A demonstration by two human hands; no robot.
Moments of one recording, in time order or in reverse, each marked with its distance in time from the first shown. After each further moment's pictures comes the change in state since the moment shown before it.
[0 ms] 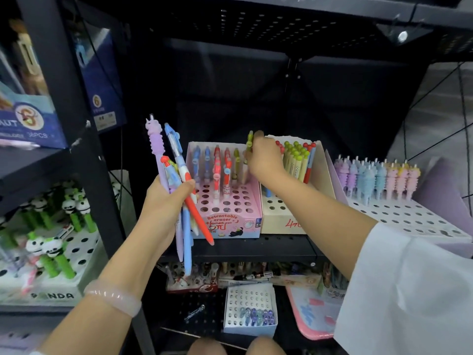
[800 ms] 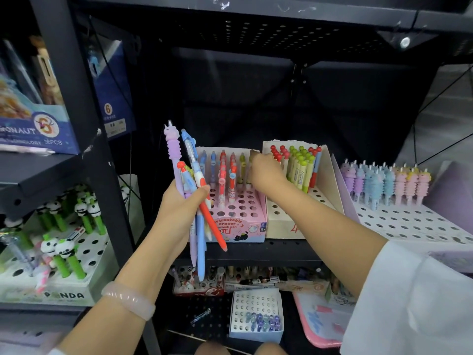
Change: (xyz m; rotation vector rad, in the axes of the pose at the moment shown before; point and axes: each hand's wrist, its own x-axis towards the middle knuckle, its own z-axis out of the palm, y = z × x) left_hand -0.006 0.001 0.014 0.020 -0.012 0.006; right_hand -0.014 -0.002 0.002 -0.137 -0.217 -0.055
